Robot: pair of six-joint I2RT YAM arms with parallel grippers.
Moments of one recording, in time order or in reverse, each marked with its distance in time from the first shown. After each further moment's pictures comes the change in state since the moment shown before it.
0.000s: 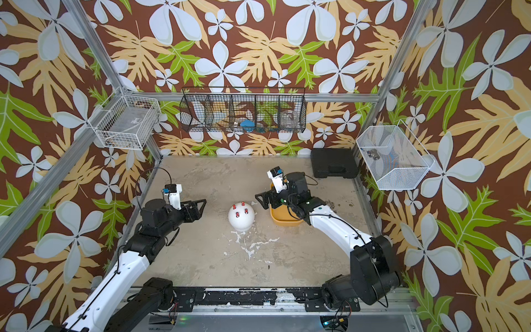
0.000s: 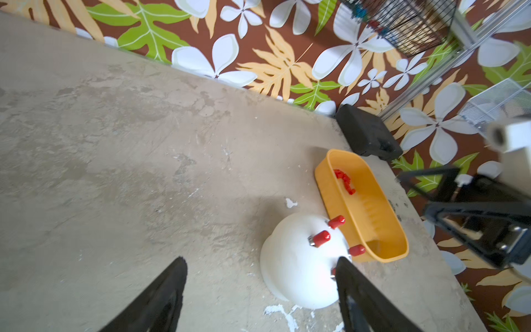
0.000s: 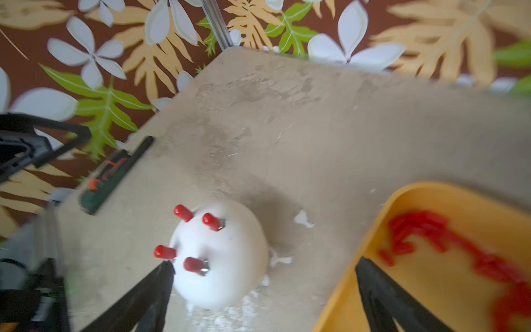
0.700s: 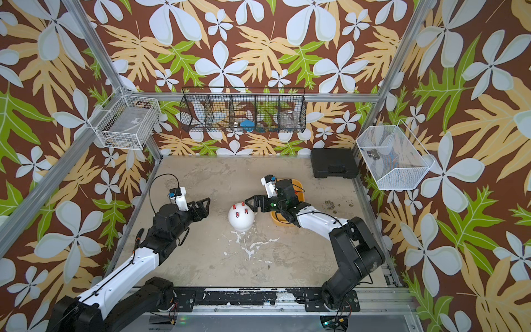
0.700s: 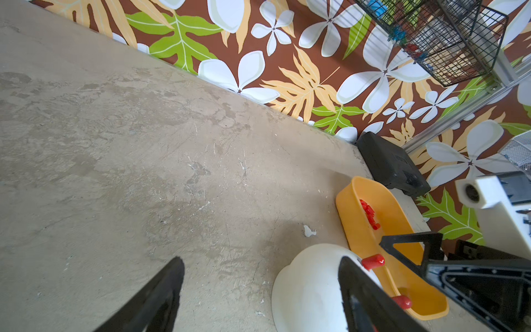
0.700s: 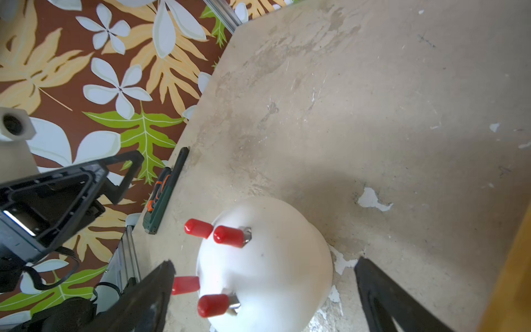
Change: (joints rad) left arm -0.055 0.140 -0.129 0.293 -0.189 -0.084; right arm 0.074 0.200 -0.005 0.149 -0.009 0.223
